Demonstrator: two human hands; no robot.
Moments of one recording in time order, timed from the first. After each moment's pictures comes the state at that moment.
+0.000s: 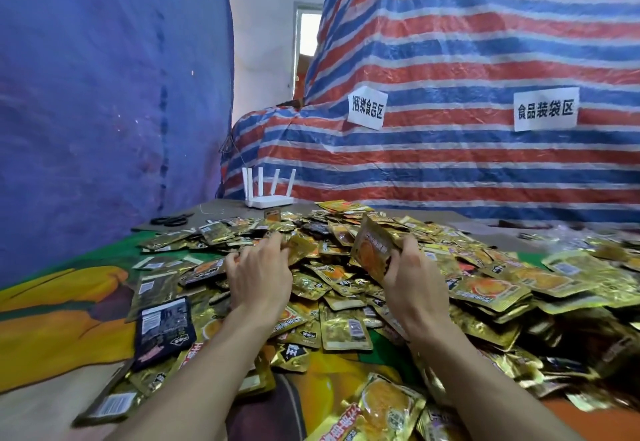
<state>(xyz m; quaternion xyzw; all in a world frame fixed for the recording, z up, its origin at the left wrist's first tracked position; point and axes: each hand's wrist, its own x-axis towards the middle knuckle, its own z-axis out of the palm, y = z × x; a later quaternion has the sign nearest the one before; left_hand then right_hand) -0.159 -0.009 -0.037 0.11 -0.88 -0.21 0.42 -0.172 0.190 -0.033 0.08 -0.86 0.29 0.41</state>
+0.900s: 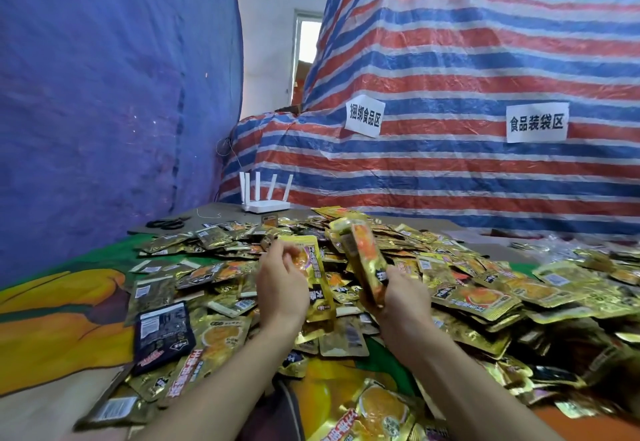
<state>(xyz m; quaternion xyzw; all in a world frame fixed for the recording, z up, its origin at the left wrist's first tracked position) -0.151 0.027 -0.038 0.07 -0.71 -0.55 0.42 -0.157 0.169 -0.025 -0.09 -0.58 0.80 0.10</state>
